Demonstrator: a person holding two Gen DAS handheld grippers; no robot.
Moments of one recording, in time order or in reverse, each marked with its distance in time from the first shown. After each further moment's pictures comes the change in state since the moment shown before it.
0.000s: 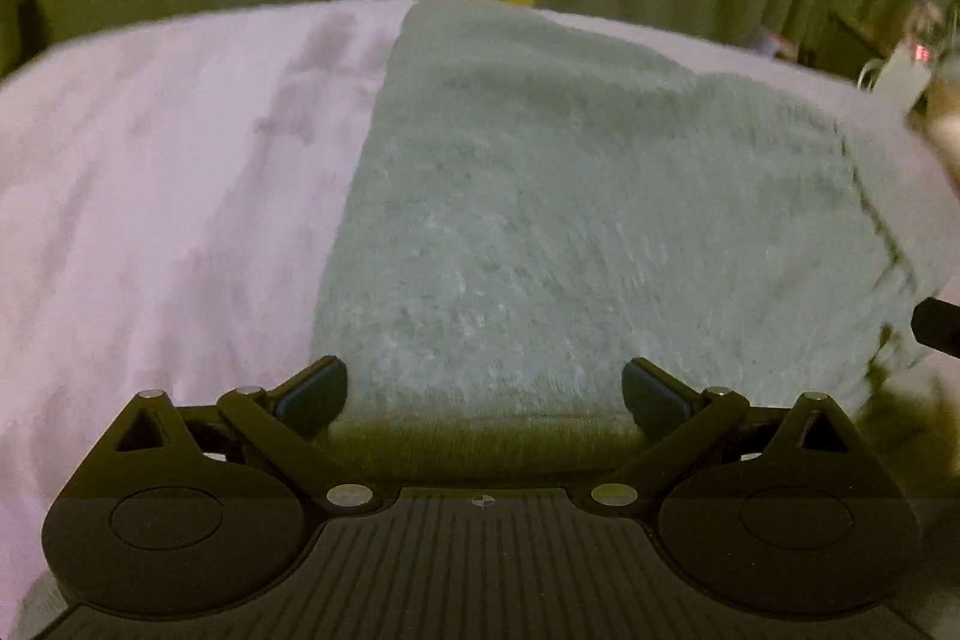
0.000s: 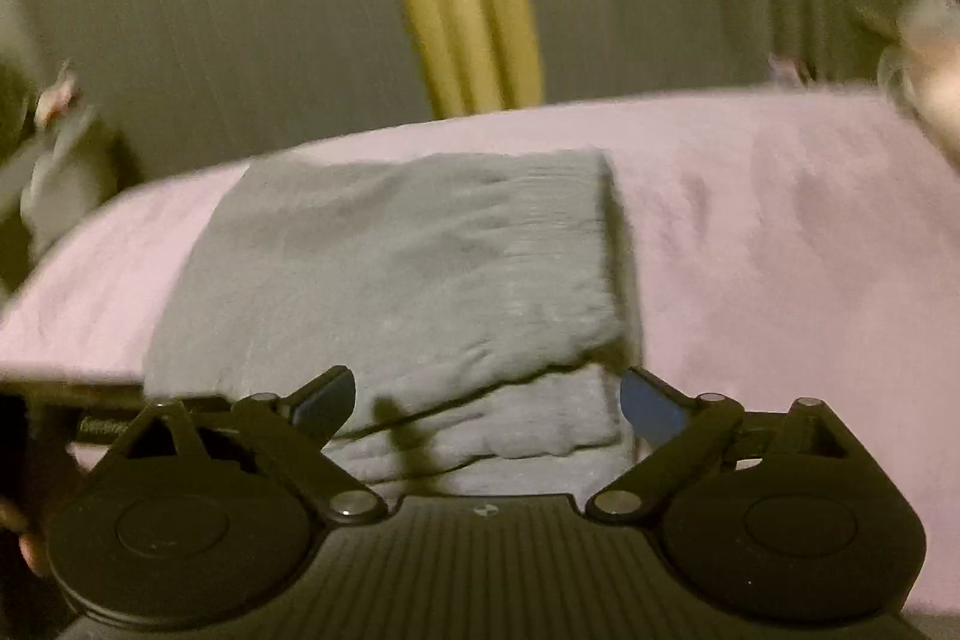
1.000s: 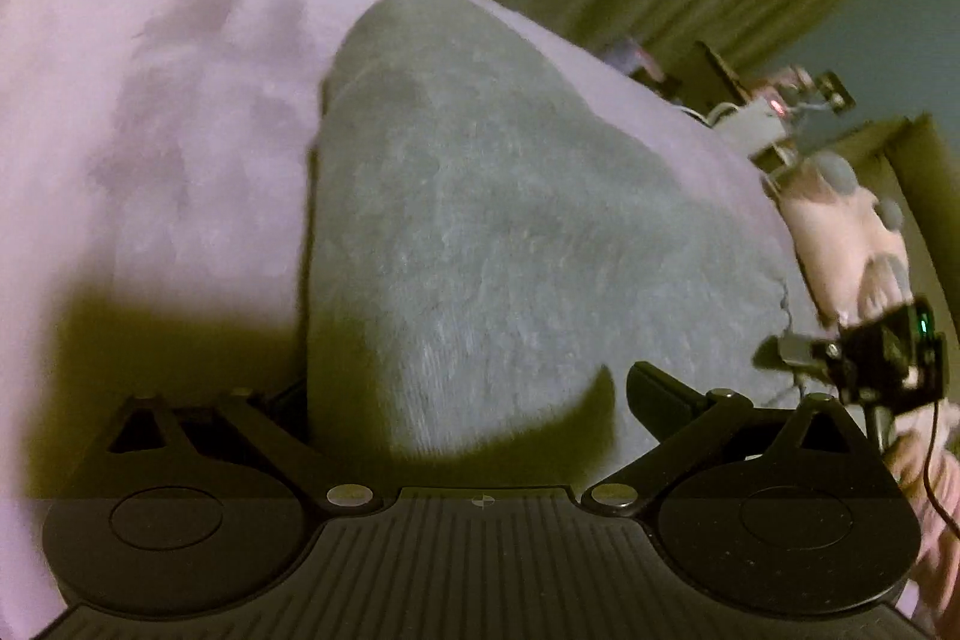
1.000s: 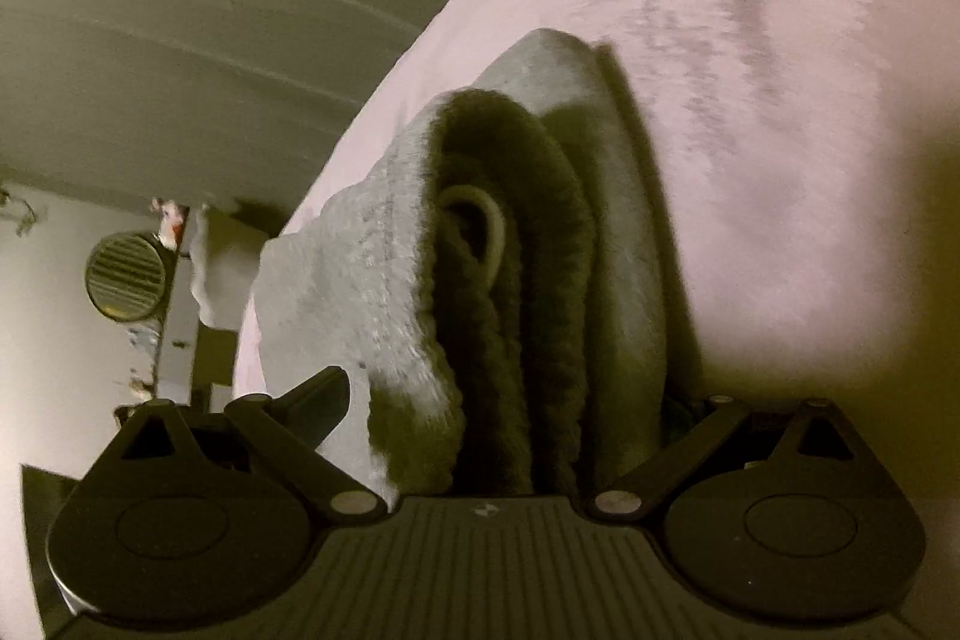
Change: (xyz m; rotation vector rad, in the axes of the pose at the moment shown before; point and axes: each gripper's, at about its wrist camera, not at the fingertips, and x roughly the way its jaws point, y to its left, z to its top) left arm 0.086 0.079 0.080 -0.100 0.150 -0.517; right arm 0.134 -0.093 0.053 0.467 0.381 0.462
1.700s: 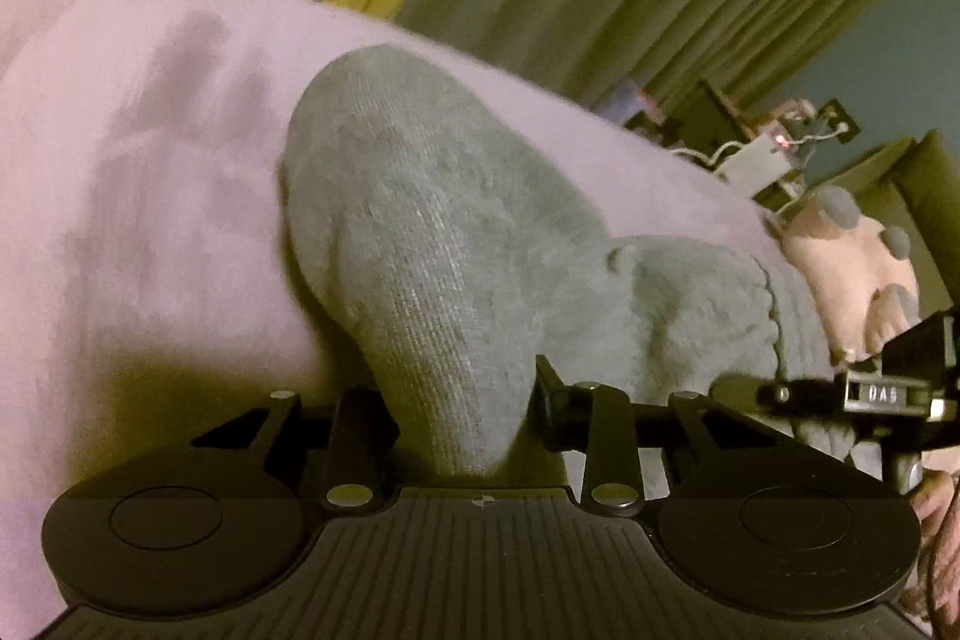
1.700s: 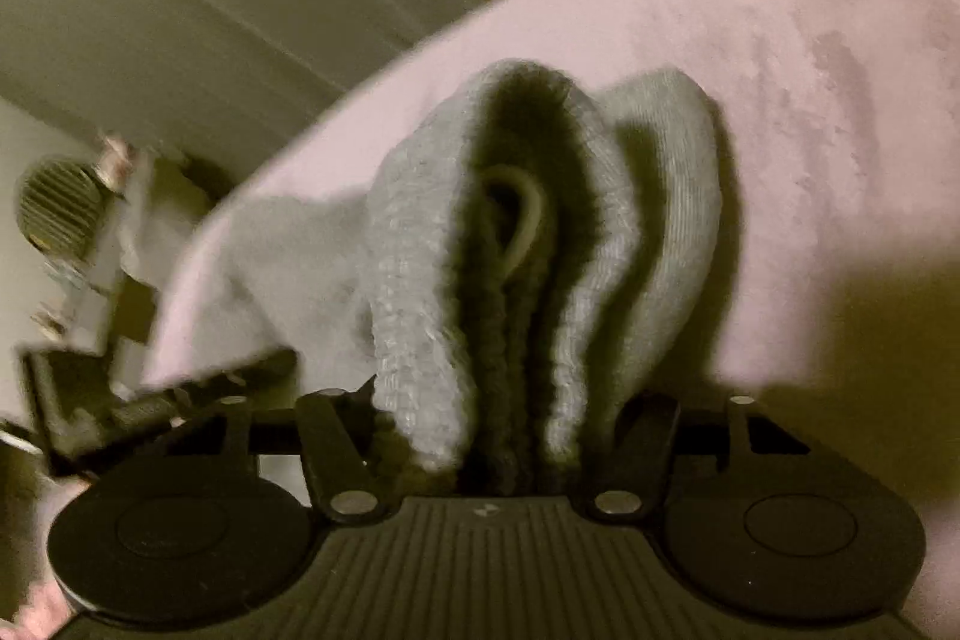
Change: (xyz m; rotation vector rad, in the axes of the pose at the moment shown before) left arm -0.013 -0.037 0.005 0.027 -0.116 0.041; right arm 0.016 0.072 0.001 -0.164 -0.051 -0.137
